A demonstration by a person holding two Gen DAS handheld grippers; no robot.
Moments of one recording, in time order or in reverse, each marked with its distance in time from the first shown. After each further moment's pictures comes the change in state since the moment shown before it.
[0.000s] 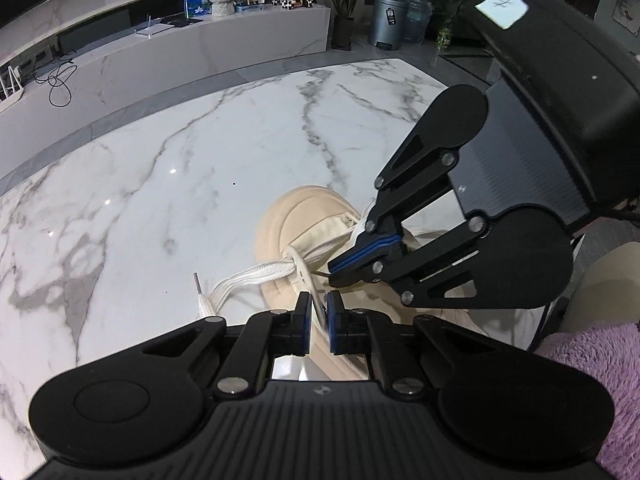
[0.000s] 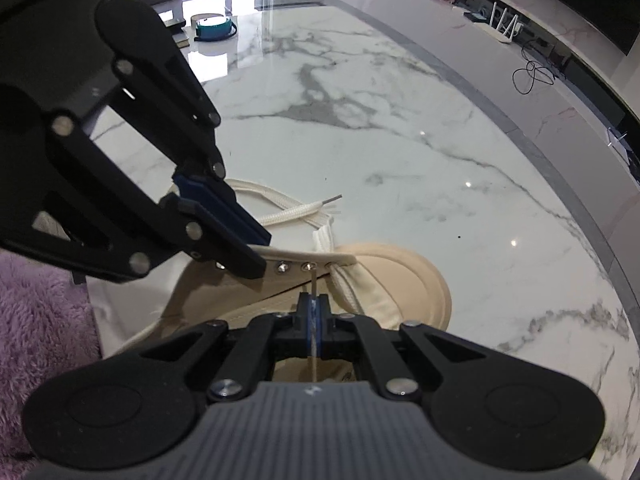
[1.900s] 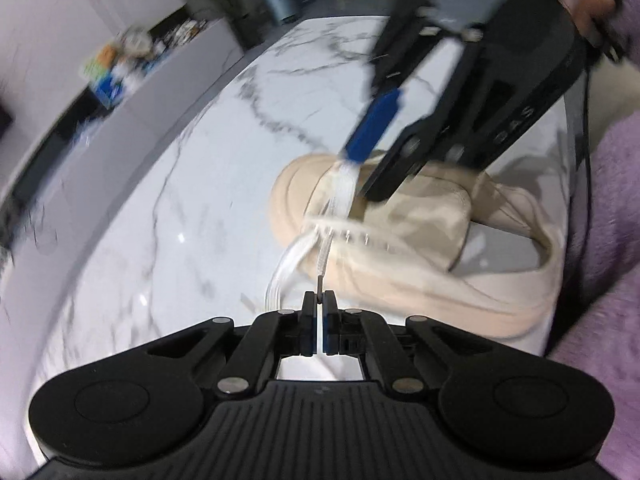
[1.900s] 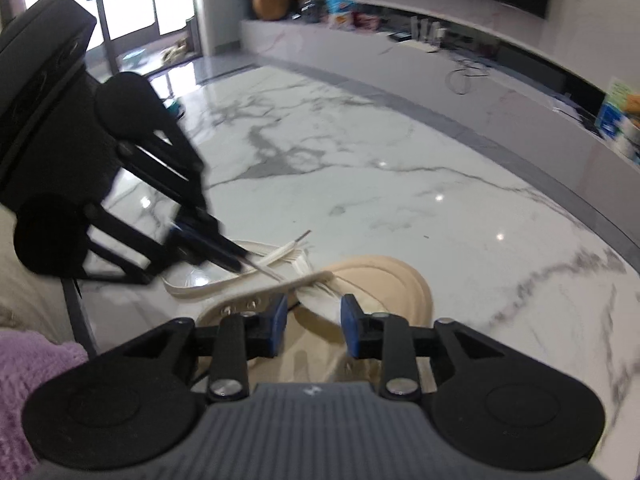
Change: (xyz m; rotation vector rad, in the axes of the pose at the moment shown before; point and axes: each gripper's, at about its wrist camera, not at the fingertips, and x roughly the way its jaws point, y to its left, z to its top) left arm -0.005 -0.002 -0.027 0.503 0.064 0.085; right arm -0.037 0.000 -0.030 0.295 -0.196 -0.075
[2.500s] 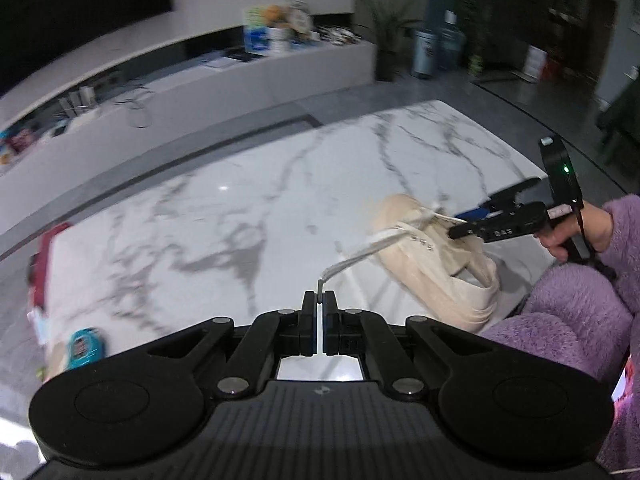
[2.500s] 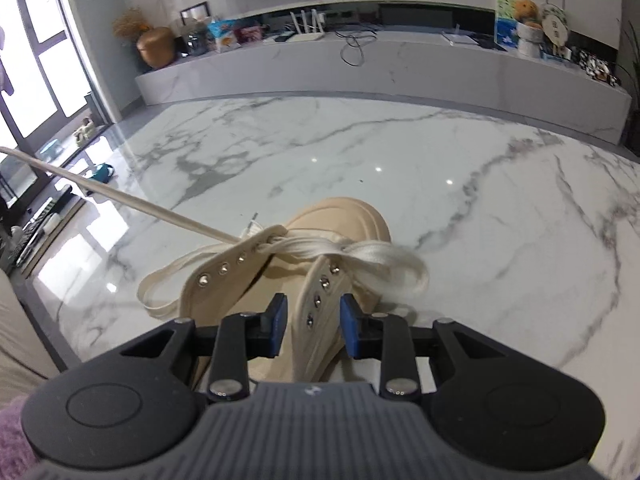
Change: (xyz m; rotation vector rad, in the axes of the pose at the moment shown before) left arm -0.207 0.075 -0.076 -0.531 -0.088 0.108; right arm -0.014 0.000 -0.042 0.373 -0.032 -0.125
